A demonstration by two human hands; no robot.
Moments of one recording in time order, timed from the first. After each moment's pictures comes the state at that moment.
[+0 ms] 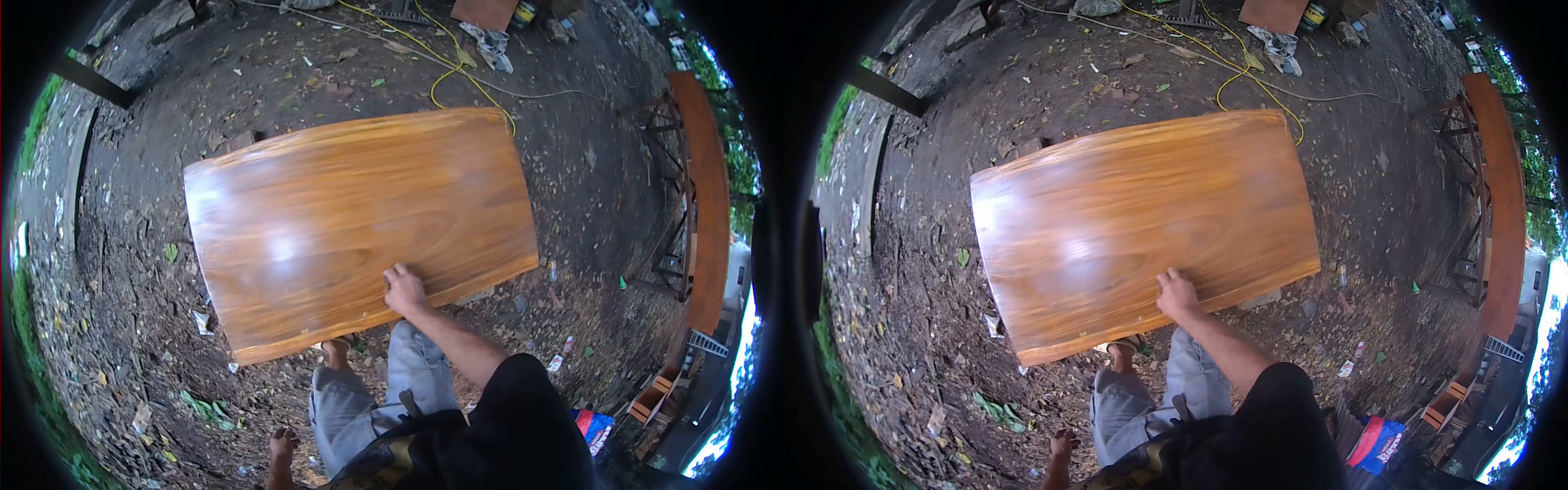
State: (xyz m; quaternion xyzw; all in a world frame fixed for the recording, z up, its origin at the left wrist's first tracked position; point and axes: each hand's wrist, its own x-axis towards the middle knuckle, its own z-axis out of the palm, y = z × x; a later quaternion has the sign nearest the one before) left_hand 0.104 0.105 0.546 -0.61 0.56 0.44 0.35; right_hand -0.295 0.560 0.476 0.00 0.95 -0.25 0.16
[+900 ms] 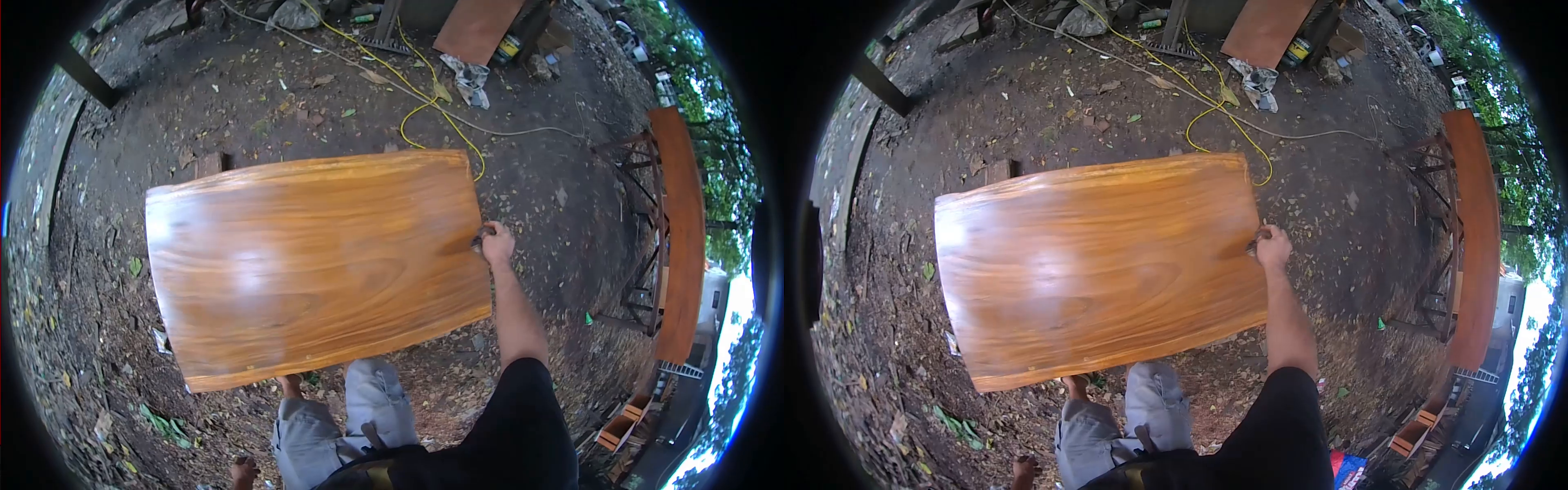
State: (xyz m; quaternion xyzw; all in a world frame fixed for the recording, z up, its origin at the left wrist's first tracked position) left_hand 0.107 0.145 0.528 -0.64 0.56 0.38 0.36; right_hand -0.486 0.931 0.508 0.22 0.97 -0.12 -0.05
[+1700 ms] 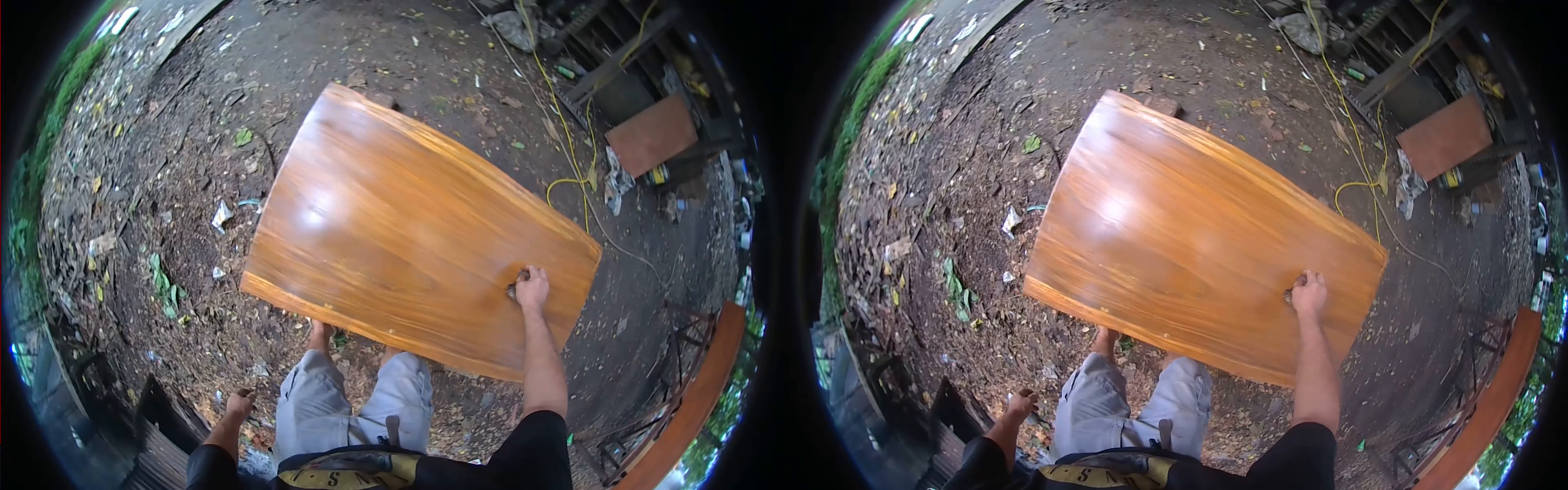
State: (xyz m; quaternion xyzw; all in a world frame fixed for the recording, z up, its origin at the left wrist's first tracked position) left_hand 0.190 0.163 0.522 -0.64 0.56 0.40 0.33; right_hand -0.508 0.696 0.461 -0.04 0.99 -0.12 0.05
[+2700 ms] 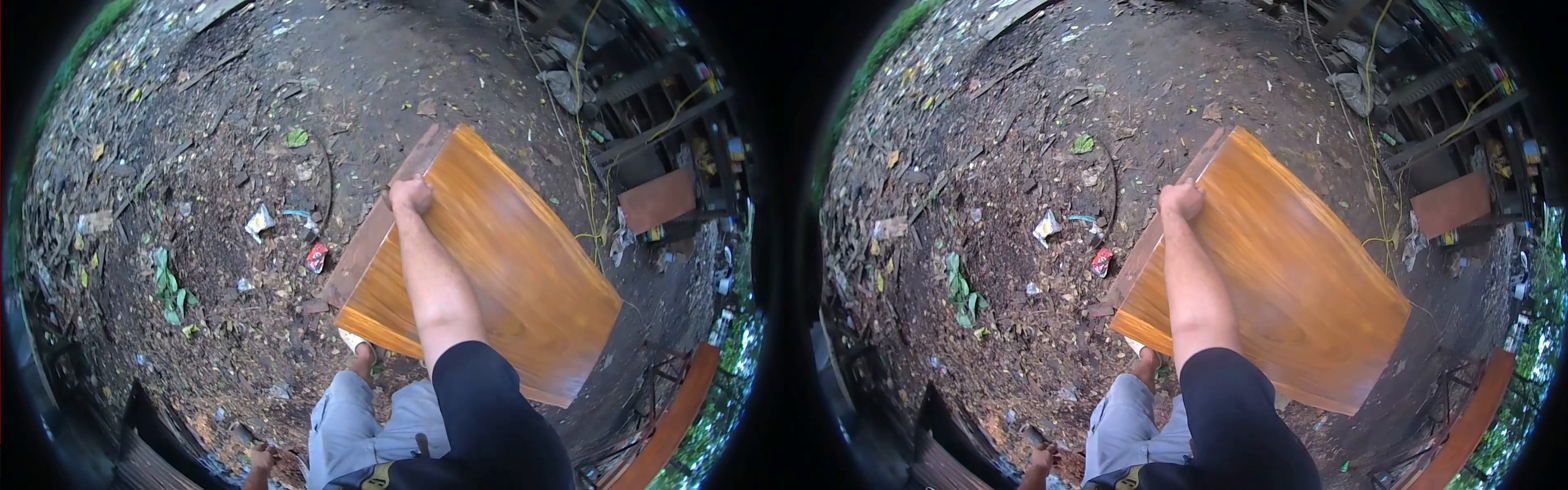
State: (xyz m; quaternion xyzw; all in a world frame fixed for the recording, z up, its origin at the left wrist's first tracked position) left_hand 0.391 0.064 0.522 -0.78 0.33 0.49 0.22; right_hand -0.454 -0.044 0.420 0.10 0.94 -0.27 0.16
